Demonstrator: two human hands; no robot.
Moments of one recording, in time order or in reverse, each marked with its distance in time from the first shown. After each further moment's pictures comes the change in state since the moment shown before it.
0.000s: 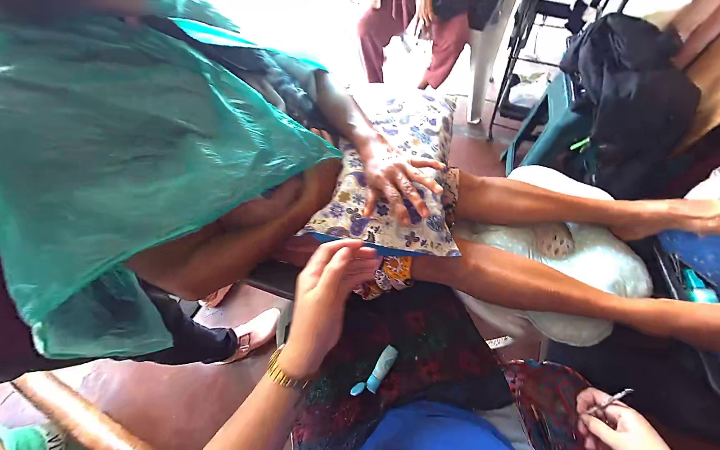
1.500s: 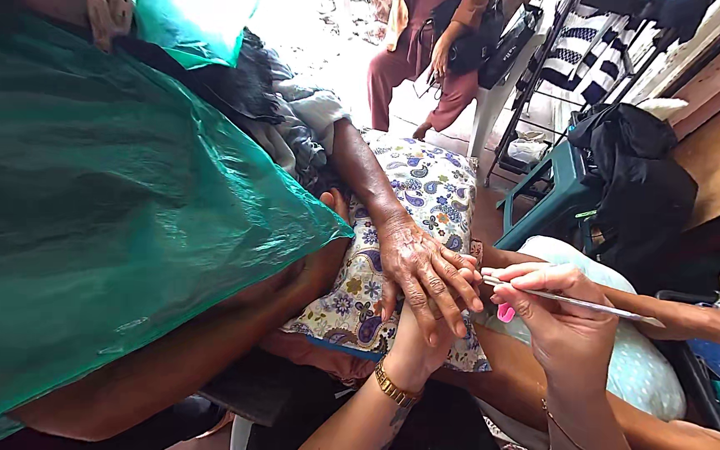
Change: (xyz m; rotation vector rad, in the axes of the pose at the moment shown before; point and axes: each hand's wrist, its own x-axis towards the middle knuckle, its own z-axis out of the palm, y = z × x) left_hand 0.117 -0.039 0.091 -1.001 -0.153 -0.154; right_hand 0.134 -0.285 -0.032 0.703 0.482 -1.460
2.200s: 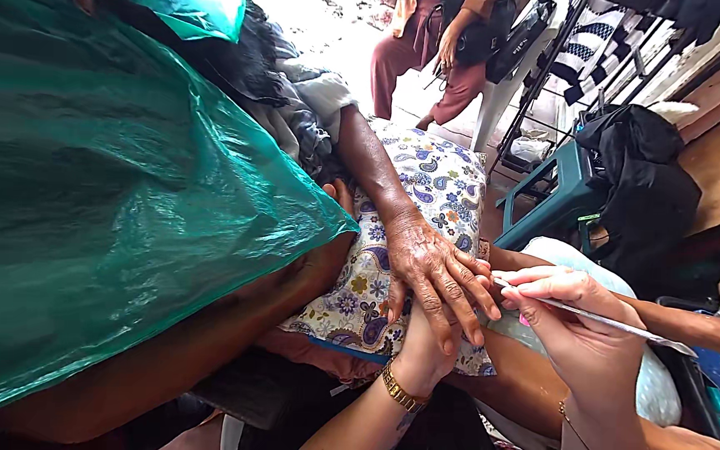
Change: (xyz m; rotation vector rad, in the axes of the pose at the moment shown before) left_hand -0.005 -0.003 0.007 0.029 0.115 0.007; right_hand 0.007 -0.006 -0.002 -0.245 -0.119 -0.073
